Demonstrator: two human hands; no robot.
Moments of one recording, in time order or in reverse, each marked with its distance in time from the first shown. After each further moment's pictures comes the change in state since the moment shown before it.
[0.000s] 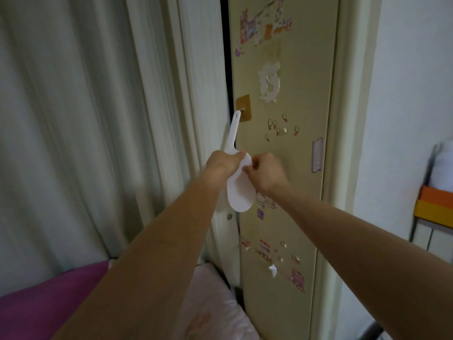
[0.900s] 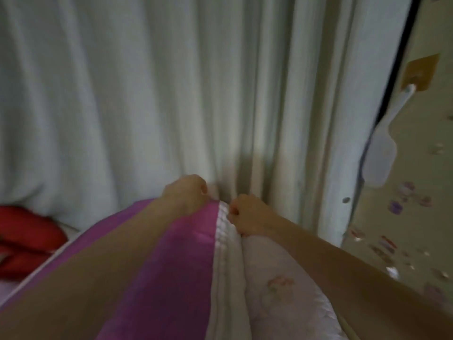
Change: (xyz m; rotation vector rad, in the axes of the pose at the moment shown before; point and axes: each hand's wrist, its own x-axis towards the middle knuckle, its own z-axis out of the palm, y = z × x) left_hand -0.156 -0.170 -0.245 0.965 0.227 -0.199; right_hand -0.135 -0.105 0.183 -0.179 -0.828 -0.479
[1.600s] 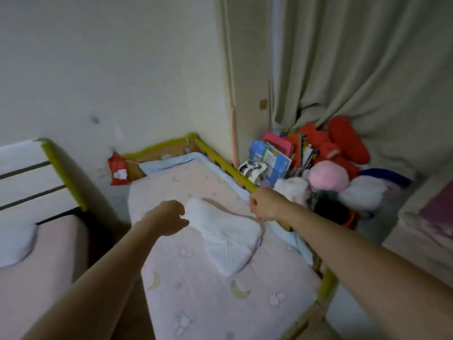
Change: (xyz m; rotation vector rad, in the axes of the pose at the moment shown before) left_hand -0.756 -0.479 -0.141 0.143 -0.111 -1.154; right_hand -0.220 -0.650 0.371 0.013 -0.523 -0.890
